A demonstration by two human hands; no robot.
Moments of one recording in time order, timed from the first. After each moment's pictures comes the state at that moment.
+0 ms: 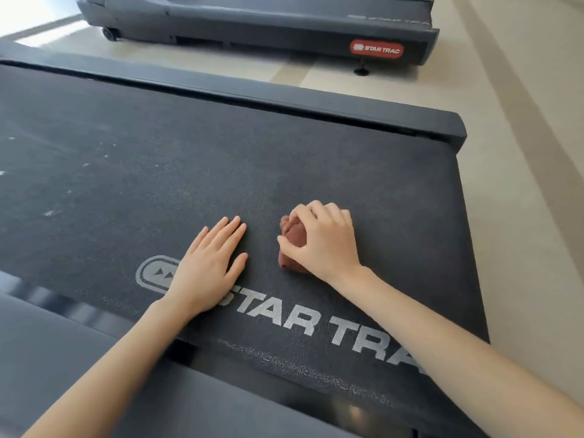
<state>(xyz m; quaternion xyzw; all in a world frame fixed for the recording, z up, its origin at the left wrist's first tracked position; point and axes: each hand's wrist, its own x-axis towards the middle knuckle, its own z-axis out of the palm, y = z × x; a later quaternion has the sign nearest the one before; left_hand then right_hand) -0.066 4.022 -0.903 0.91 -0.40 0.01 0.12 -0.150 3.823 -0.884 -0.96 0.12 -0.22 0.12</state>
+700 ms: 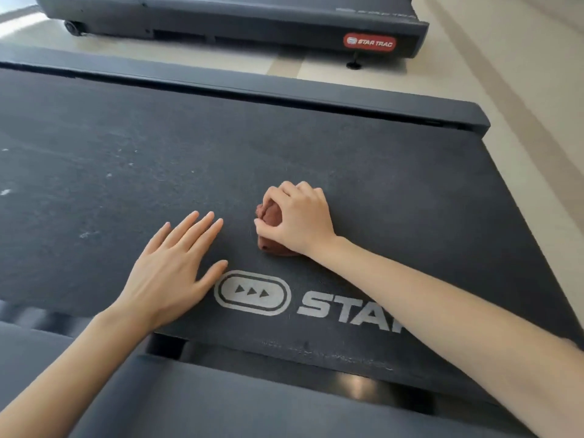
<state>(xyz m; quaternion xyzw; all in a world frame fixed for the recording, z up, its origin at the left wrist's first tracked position) 0.025 4.143 -0.875 0.90 -0.44 0.03 0.03 -0.033 3.926 -0.884 -0.97 0.11 -0.21 0.11</state>
